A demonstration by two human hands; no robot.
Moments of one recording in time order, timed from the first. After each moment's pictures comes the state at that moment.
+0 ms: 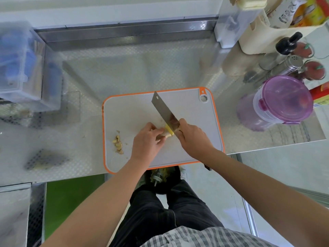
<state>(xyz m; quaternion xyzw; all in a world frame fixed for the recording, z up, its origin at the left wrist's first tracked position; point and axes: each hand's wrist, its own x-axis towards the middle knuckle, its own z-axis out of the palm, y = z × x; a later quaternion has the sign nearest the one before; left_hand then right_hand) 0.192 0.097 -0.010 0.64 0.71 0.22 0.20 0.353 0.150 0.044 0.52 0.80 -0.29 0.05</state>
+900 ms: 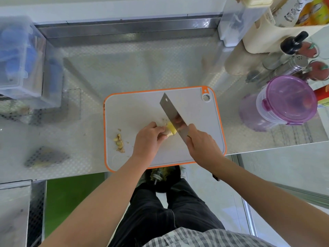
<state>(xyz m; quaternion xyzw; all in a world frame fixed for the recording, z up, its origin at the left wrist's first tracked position) 0.191 0.101 -0.007 0.64 0.70 0.22 0.22 0.368 0.132 0.054 0.54 0.79 -0.28 0.07</state>
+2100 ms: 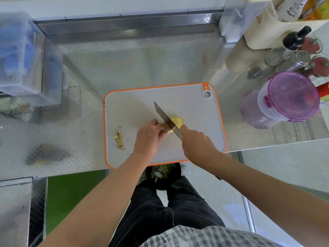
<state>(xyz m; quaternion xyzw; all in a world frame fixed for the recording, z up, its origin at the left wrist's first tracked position) 0.192 0.104 -0.006 0.65 0.69 0.21 0.21 0.351 0.133 0.052 0.51 0.81 -0.24 0.16</state>
